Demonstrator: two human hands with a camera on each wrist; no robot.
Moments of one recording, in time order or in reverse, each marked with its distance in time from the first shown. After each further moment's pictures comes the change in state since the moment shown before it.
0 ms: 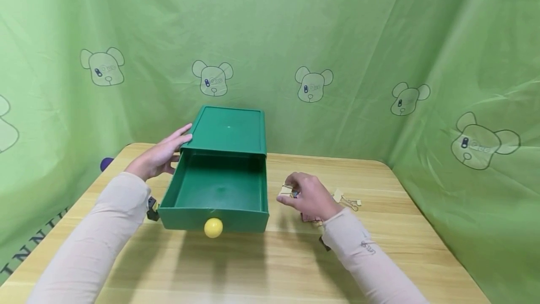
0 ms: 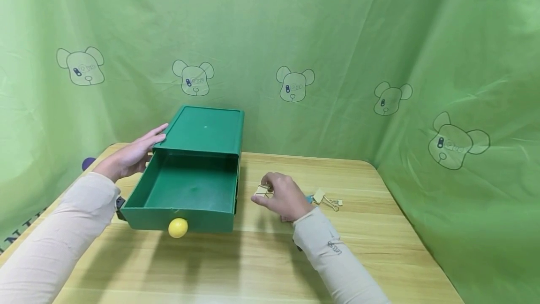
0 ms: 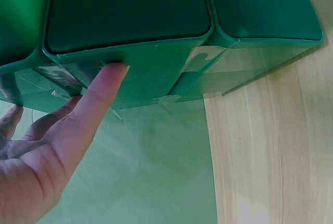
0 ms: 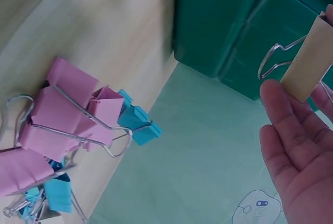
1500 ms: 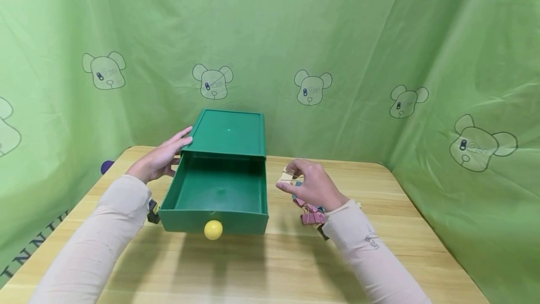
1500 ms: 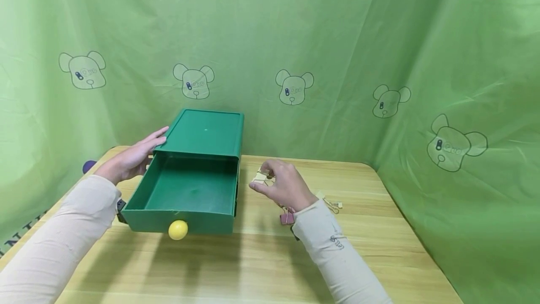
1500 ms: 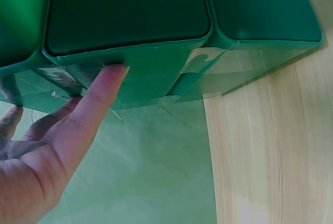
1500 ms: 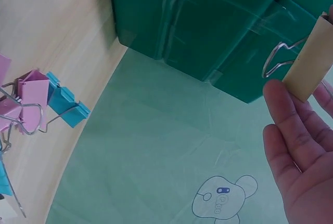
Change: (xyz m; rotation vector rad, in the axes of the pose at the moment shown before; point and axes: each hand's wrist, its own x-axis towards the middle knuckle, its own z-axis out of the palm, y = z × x) left_hand -0.001 0.002 0.003 -0.014 -0.002 -0.011; right_hand 0.010 -0.020 -0.033 -0.016 0.096 -0.055
